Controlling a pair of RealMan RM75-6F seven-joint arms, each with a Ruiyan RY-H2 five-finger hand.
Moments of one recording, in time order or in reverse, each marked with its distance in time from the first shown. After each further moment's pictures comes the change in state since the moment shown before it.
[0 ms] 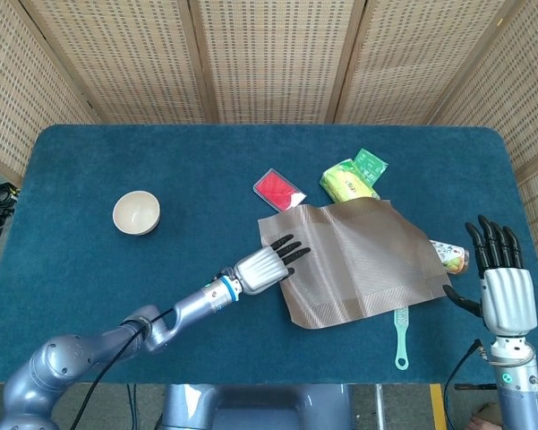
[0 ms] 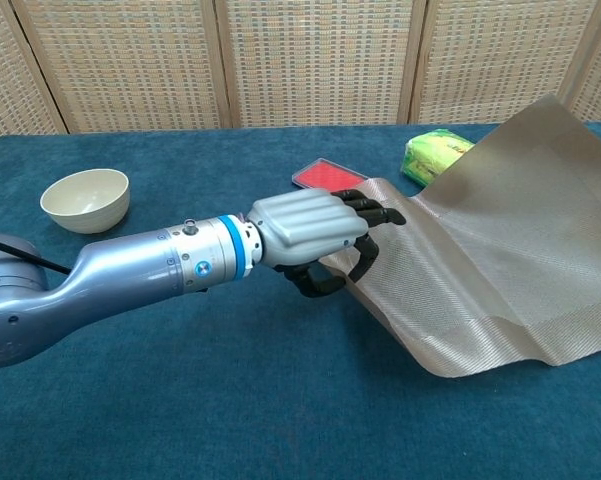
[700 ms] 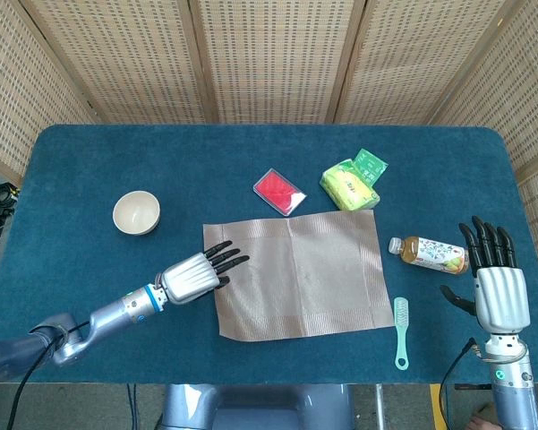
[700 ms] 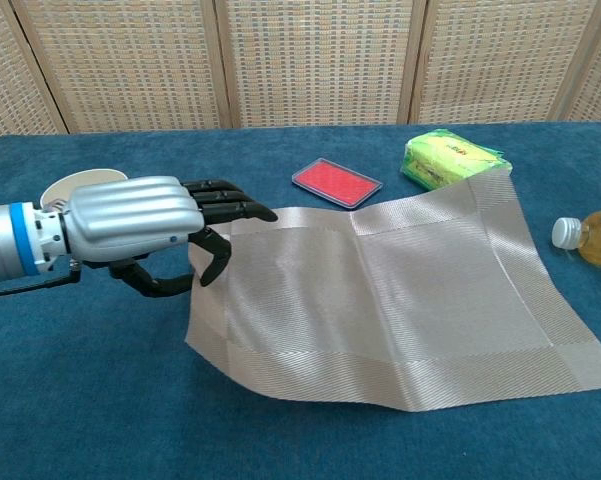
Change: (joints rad) left arm 0.207 0.385 0.221 -0.257 0.160 0.266 -0.055; right arm 0.009 -0.025 -0.002 0.015 0.012 -0.022 -0.047
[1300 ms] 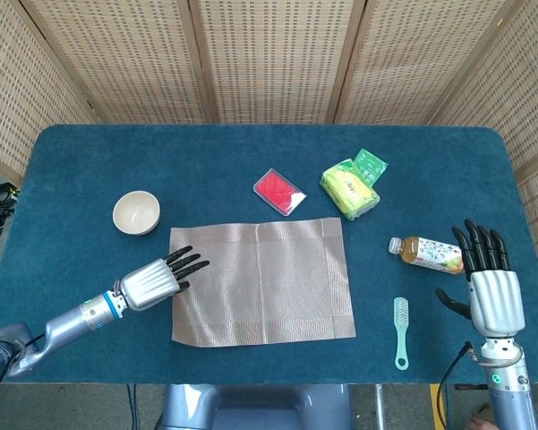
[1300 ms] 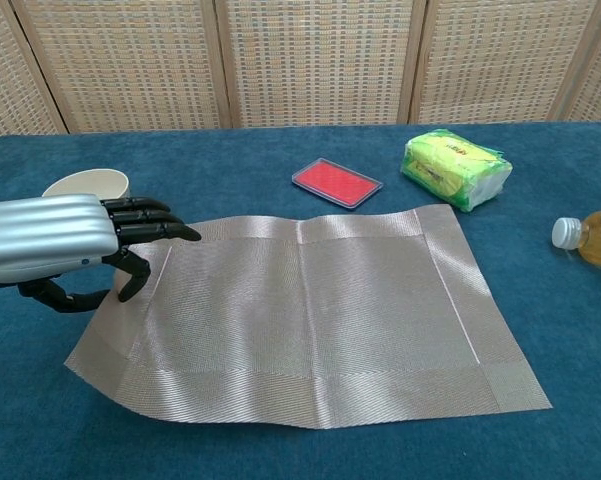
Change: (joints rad) left arm 0.118 0.062 0.081 0.112 0.071 0.083 -0.029; right arm -0.006 0.001 -0.013 -0.015 -0.028 0.013 -0.014
